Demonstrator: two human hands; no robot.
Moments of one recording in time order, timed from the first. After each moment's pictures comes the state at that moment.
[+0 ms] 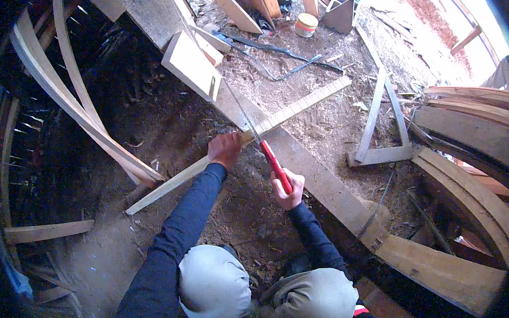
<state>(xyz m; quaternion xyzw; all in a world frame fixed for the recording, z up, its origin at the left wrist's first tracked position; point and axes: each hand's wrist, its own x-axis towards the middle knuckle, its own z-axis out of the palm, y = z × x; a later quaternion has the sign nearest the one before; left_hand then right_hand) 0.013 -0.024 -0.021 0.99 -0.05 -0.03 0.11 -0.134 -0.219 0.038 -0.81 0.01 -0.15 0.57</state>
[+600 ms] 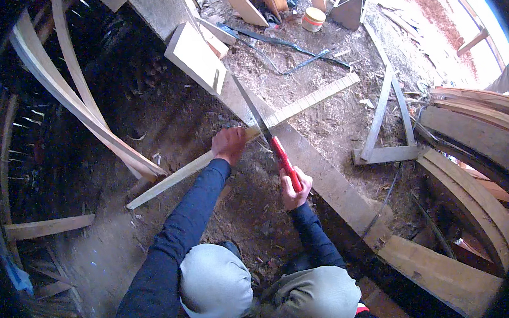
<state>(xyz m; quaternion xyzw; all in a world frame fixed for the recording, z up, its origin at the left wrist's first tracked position) 0.007 -0.031 0.010 0.98 0.02 -0.09 0.16 -0.140 -0.215 0.023 -0.75 0.08 -0.14 0.65</state>
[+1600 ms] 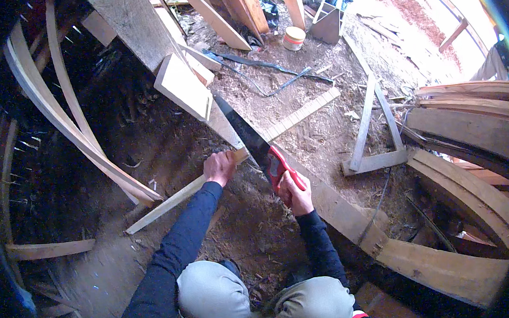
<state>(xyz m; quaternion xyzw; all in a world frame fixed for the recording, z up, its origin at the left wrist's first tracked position) 0.011 -0.030 -0.009 0.98 0.00 -0.01 0.18 -0.116 -0.248 0.040 -0.50 0.12 -0.01 0.85</state>
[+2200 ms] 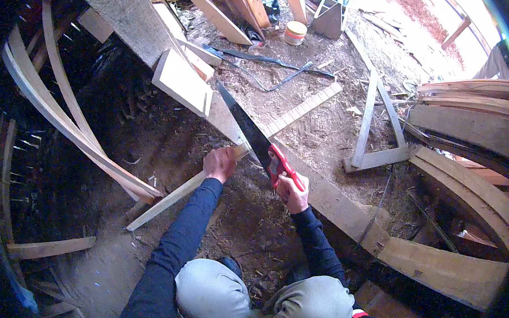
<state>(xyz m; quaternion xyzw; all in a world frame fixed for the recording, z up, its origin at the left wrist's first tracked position) 0.009 -0.027 -0.009 0.99 0.00 -0.02 0.17 -0.119 -0.241 0.016 -0.49 0.12 -0.03 0.86</state>
